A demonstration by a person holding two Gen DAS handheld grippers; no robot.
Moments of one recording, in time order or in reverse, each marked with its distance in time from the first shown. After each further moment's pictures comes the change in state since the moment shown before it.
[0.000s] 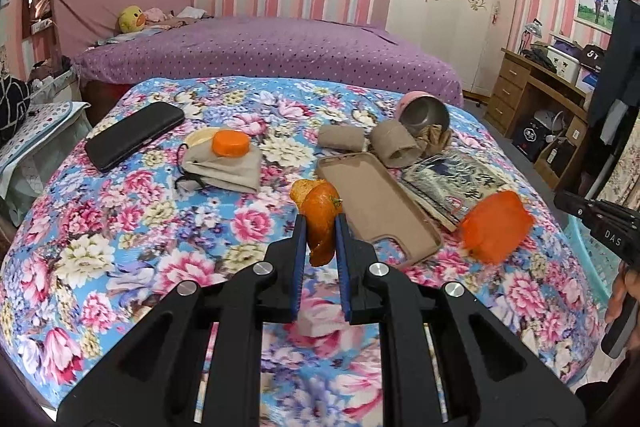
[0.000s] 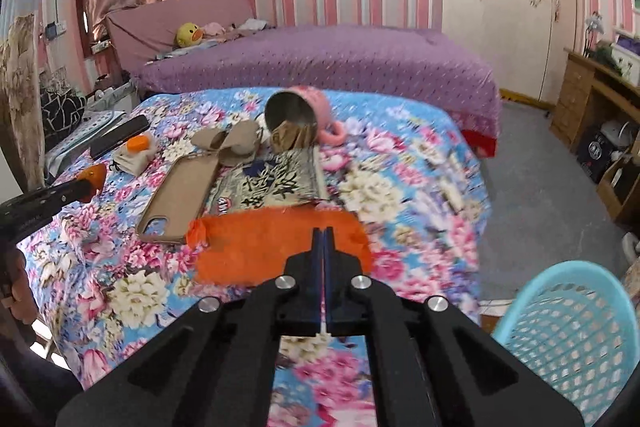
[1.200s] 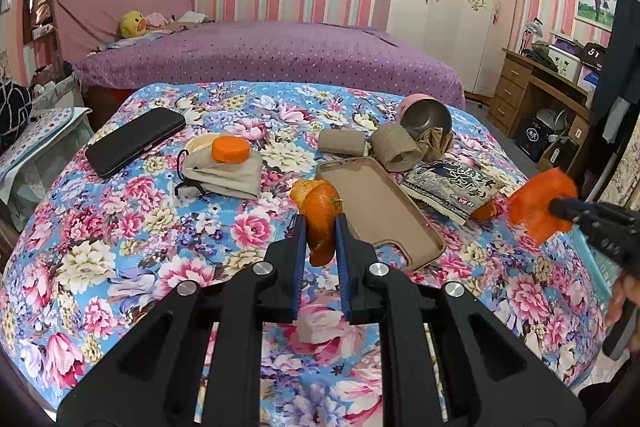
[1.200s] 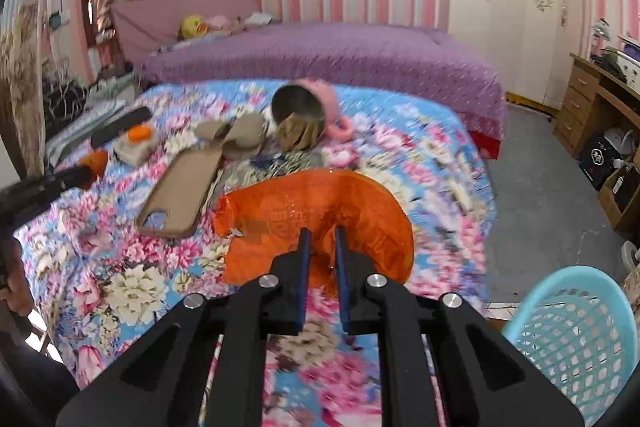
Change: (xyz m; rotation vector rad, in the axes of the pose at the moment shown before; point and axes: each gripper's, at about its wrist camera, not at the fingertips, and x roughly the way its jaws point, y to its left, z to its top) left arm 0.001 -0.001 0.002 0.014 -0.015 0.021; right arm 0.007 0.007 0.000 -0.015 0.010 0.010
